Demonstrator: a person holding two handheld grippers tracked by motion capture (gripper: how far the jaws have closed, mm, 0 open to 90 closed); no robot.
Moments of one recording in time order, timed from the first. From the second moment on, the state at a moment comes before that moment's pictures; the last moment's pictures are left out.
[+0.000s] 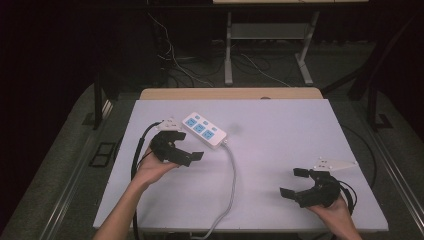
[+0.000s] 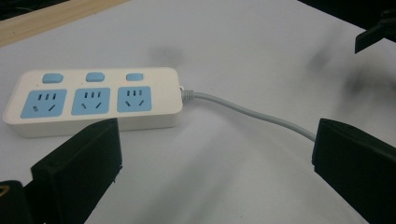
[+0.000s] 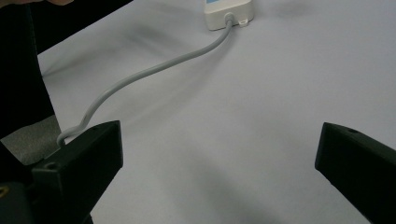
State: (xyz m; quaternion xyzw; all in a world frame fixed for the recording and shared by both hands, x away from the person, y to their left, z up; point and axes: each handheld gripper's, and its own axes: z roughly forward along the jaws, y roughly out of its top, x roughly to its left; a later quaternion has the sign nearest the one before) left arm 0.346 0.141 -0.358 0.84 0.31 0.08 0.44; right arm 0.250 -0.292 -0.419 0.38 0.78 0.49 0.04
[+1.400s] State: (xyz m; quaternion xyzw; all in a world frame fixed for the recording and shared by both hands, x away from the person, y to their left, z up) left arm 0.430 0.109 -0.346 0.88 0.30 0.06 0.35; right arm 0.246 -0.292 -0.418 0.38 0.78 0.49 0.04
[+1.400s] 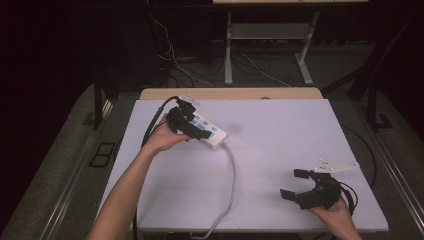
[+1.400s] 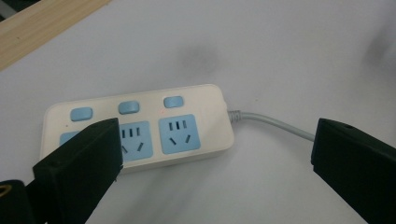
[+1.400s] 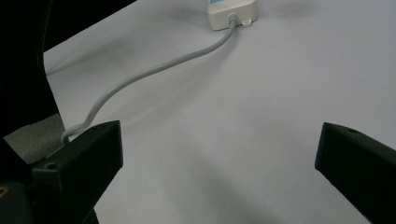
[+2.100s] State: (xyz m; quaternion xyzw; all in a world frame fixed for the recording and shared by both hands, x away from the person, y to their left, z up) left arm 0.466 0.103 -0.334 0.88 0.32 0.07 0.35; right arm 0.246 -0.290 -0.418 0.37 0.78 0.49 0.05
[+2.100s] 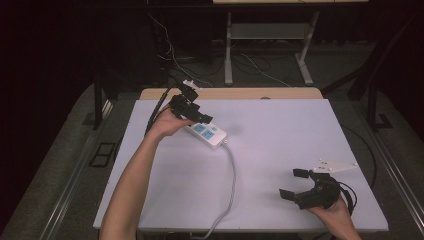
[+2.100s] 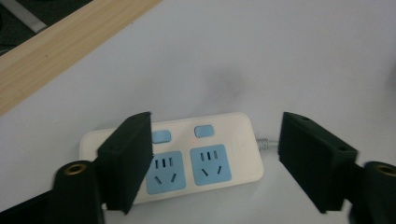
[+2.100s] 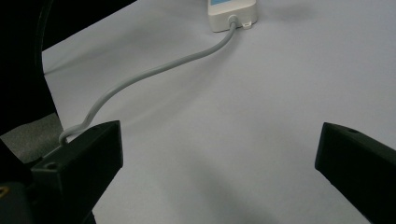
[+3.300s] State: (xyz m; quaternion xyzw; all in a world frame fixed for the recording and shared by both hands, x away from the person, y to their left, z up) left arm 0.490 0.077 -0.380 0.88 0.33 0.08 0.34; right arm 0.248 -0.289 -0.418 0.37 0.78 0.49 0.05
